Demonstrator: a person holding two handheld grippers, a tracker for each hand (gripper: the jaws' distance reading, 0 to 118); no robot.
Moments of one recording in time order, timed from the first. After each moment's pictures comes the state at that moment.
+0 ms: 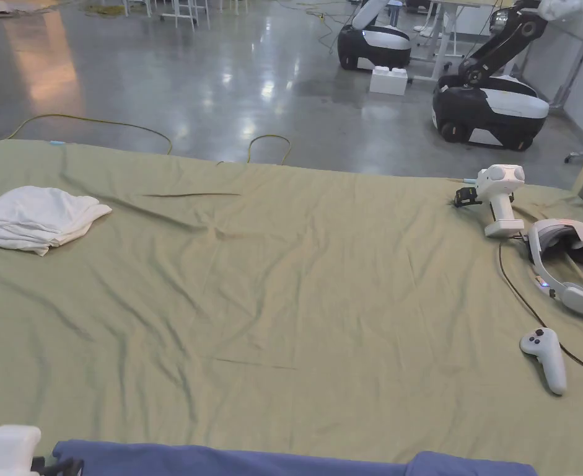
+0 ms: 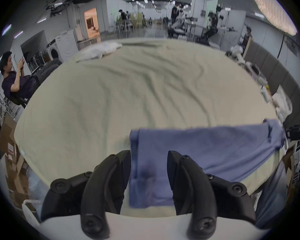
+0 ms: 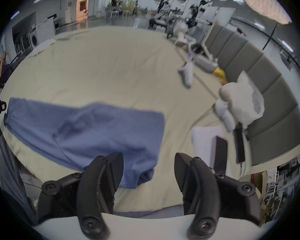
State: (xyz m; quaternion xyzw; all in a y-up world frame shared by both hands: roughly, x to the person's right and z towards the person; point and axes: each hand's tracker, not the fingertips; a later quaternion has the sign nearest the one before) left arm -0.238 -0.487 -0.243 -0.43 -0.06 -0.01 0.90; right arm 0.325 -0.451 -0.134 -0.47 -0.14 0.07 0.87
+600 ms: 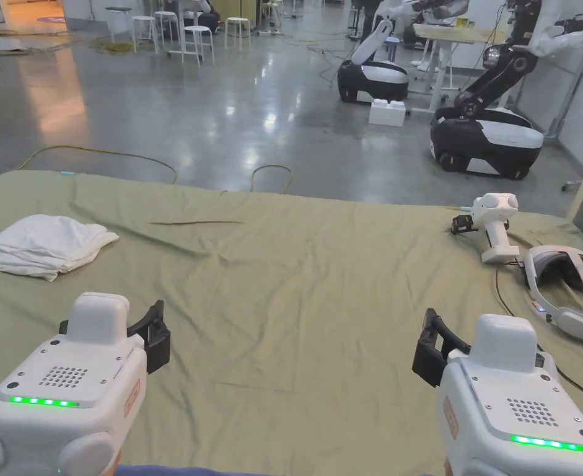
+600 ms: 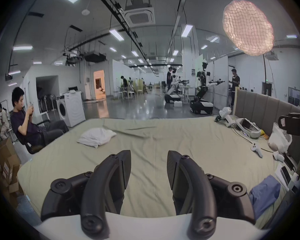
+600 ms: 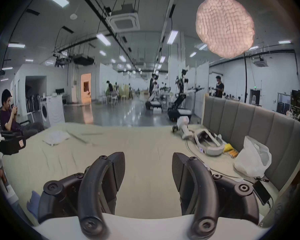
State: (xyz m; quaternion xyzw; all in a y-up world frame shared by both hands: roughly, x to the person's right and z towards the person) left arm -0.130 -0.366 -0.279 -0.13 -0.03 -0.03 0.99; right arm 0.219 -0.351 -0.217 -0.08 -0.12 -0.01 0.99
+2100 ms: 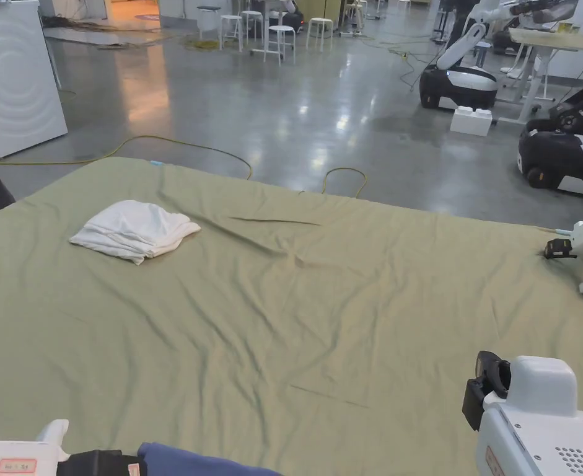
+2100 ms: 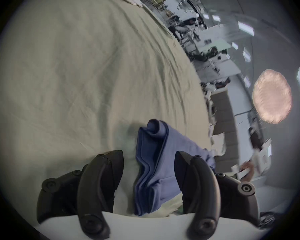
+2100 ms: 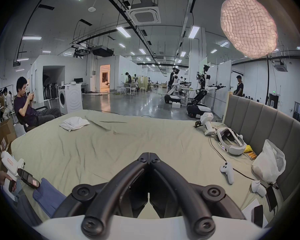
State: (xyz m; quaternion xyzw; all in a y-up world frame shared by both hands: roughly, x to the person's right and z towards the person) left arm -0.381 -0.559 -0.288 -0.50 -0.22 0.40 0.74; right arm 0.180 -0.374 -0.239 -0.14 -0.03 0.02 0.99
